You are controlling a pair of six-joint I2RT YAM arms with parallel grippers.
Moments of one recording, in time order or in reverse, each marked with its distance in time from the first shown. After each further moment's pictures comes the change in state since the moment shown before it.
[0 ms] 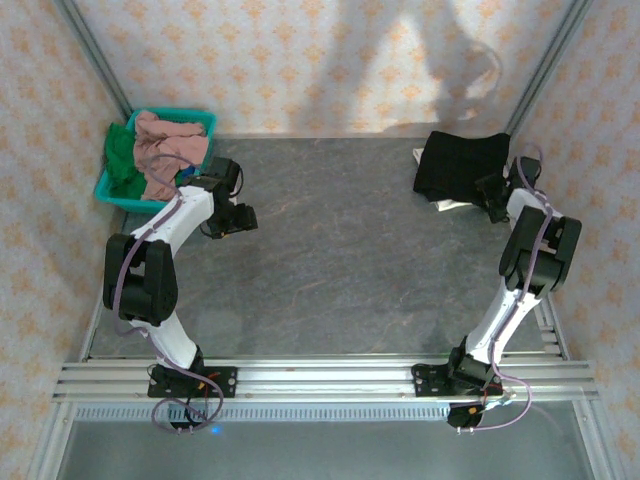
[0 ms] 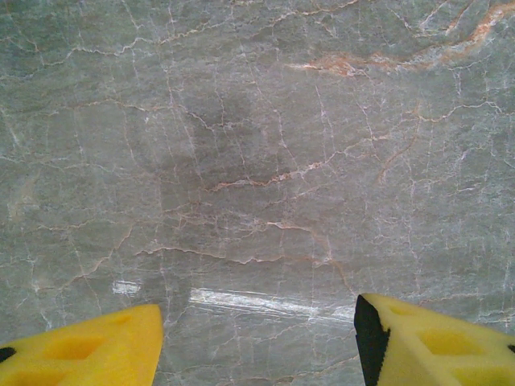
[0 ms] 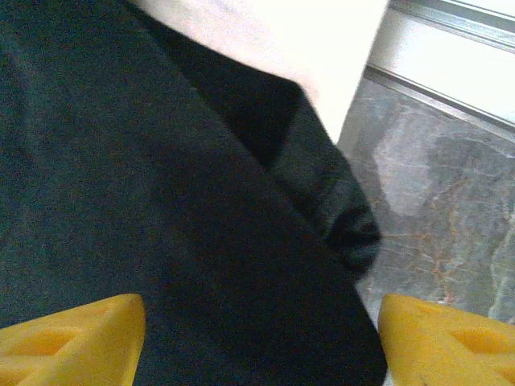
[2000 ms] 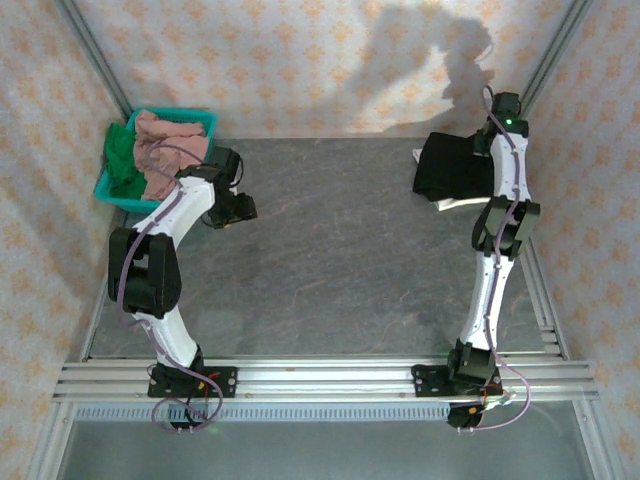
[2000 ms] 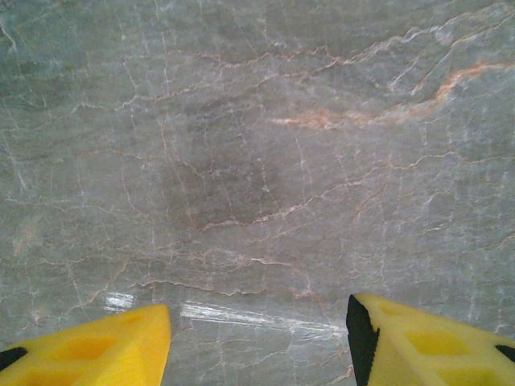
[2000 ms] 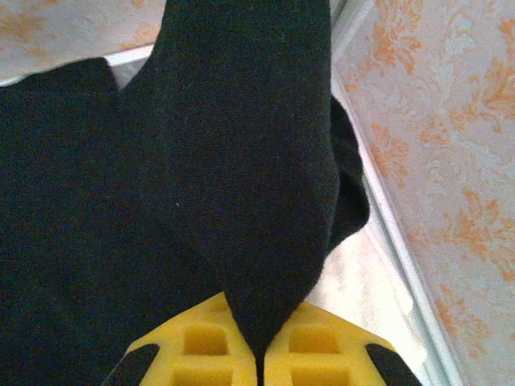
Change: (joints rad) left arm 0.010 0.057 0.102 -0.025 -0.001 -0.016; right arm 0.158 0.579 1.244 -0.690 0.395 -0.829
